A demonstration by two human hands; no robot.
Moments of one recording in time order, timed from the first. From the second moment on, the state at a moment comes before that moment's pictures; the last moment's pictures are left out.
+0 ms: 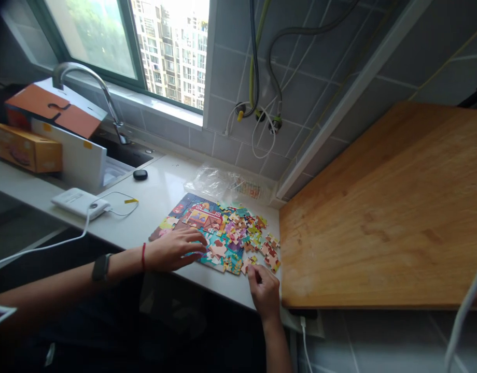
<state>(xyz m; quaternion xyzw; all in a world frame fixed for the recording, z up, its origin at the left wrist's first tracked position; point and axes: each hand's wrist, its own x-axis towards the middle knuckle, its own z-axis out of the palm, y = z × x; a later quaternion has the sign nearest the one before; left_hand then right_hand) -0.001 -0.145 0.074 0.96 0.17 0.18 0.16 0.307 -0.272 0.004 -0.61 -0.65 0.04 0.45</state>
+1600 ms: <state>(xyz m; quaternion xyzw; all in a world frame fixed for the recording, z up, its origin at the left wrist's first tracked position) 0.245 0.005 0.055 0.97 0.19 -0.06 0.17 0.322 -0.271 -0.007 -0.67 -0.44 0.20 0.56</state>
